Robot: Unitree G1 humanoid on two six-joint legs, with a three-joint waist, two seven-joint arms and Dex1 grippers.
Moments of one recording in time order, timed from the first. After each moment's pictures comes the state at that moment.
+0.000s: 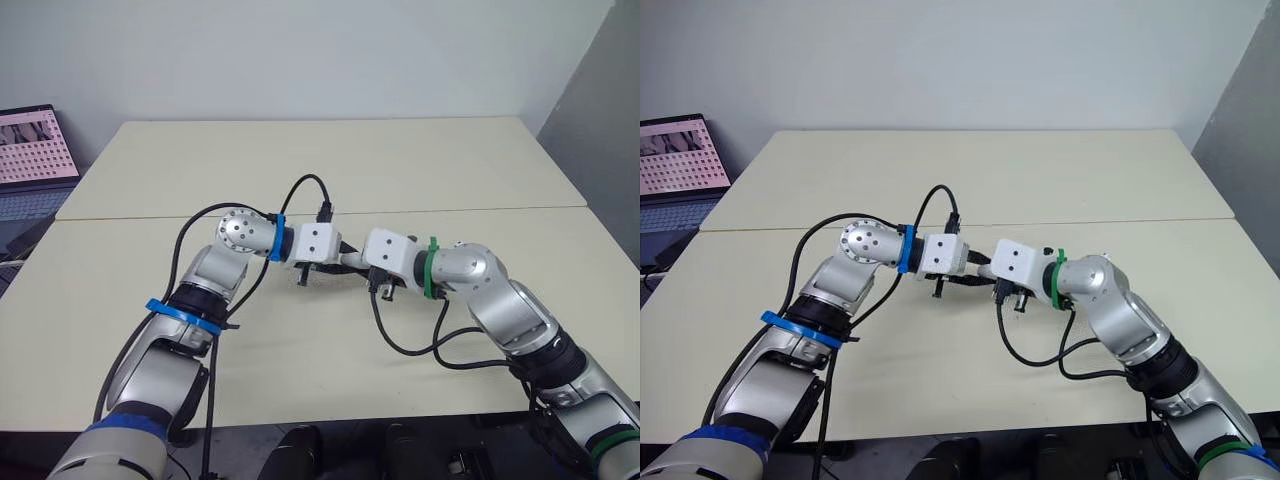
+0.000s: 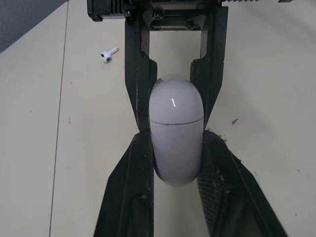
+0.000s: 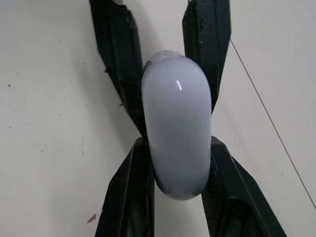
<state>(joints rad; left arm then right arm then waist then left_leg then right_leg) -0.86 0.47 -0.32 0.48 0.00 -0.28 -1.28 -0.66 -0.54 0.46 -0.27 -0.09 0.68 0.81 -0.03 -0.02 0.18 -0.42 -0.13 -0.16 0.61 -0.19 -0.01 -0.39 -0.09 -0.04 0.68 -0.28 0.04</state>
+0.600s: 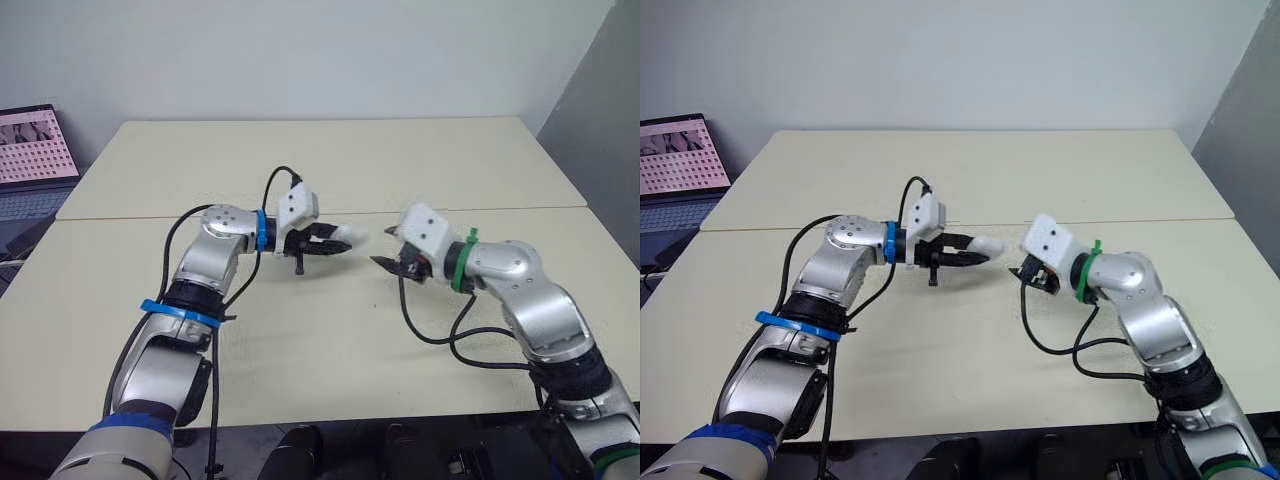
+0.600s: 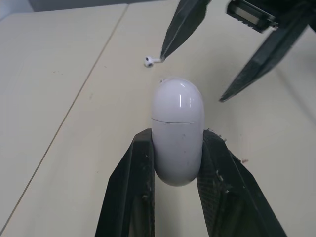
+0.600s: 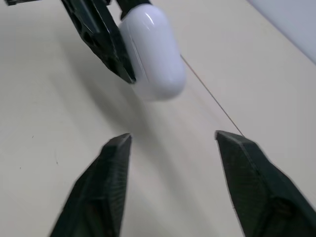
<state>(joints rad) -0.87 0.43 -0.14 0.51 -0.22 0.17 -1.25 -0.56 -0.52 0.18 -0.40 0.04 0.76 0.74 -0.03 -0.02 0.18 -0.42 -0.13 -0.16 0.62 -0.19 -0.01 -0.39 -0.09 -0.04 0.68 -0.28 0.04</state>
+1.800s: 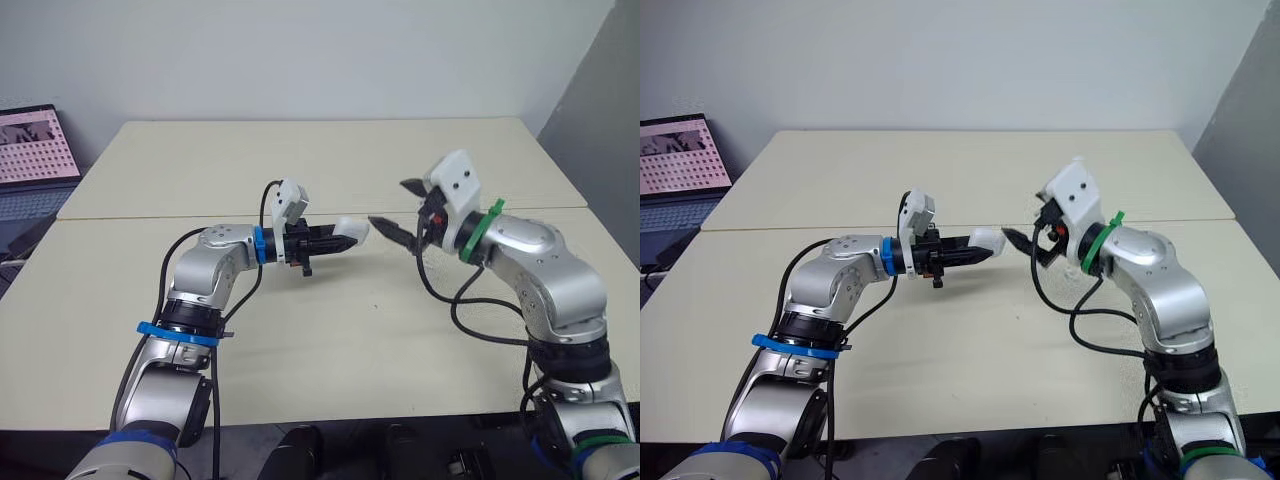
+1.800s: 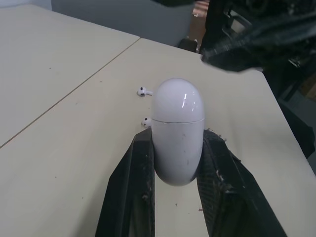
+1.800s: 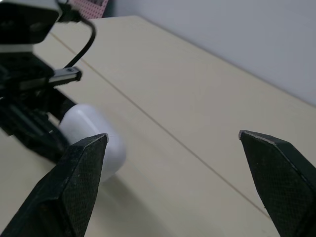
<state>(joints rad) -0.76 0.40 -0.07 0.28 -0.39 0.50 -1.15 -0.63 -0.47 0.09 -0.39 0.26 0.84 0.64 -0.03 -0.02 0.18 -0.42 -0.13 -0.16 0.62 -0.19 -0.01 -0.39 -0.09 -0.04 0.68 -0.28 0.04</state>
